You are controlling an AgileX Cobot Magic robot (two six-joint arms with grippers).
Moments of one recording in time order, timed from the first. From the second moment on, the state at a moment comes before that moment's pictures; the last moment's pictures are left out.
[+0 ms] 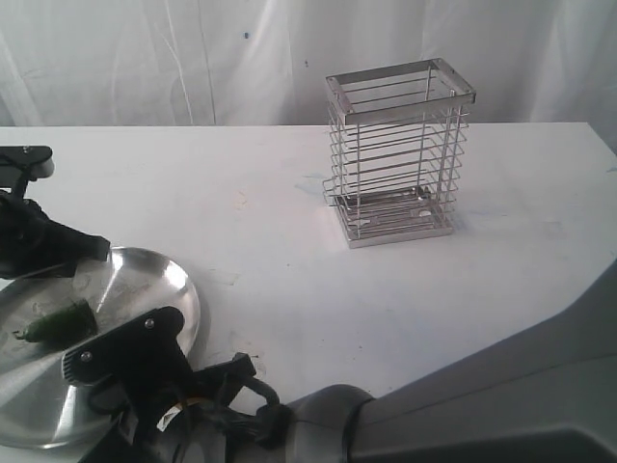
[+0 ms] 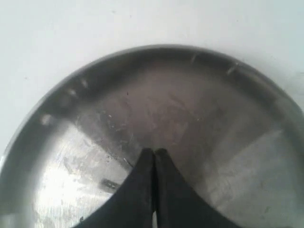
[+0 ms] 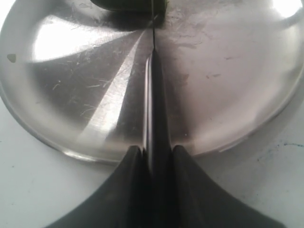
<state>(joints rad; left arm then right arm) -0.02 1.55 -0.82 -0.20 0.38 0.13 1.27 2.00 -1.01 1.11 -0.38 -0.70</state>
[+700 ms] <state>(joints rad) -0.02 1.60 -0.82 -0.13 0.41 0.13 1.26 2.00 -1.05 1.11 -0.31 -0.77</state>
